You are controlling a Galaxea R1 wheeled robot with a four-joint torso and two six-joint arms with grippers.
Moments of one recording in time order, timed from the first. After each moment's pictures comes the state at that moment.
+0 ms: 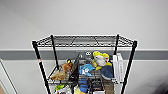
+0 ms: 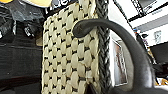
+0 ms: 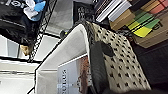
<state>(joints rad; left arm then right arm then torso) 0.97 2.17 -1.26 -0.24 0.09 -0.08 -1.05 2.09 -1.22 0.29 0.21 0.20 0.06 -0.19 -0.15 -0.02</state>
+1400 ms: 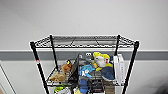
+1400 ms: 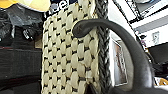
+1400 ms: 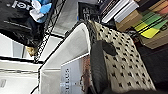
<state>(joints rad) 0.97 2.13 -1.20 -0.24 0.08 -0.08 -1.05 2.06 -1.15 0.29 0.21 0.20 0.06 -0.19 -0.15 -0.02</state>
